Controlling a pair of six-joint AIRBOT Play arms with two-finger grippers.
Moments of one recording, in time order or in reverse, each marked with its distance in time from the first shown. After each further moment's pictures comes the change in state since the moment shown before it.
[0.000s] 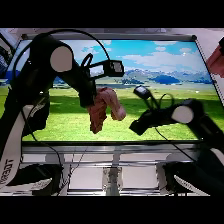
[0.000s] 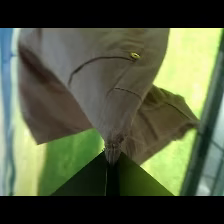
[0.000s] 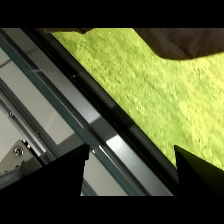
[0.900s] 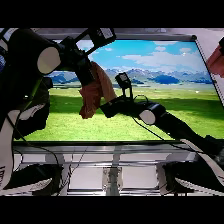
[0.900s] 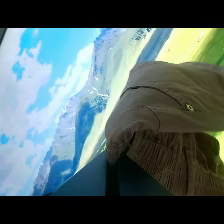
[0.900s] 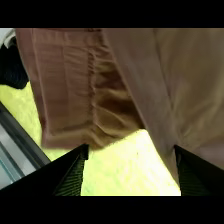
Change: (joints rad) left arm -0.003 0.048 0.009 0.235 0.291 -0.208; right arm 0.154 -0.264 0.063 0.073 -0.687 0.154
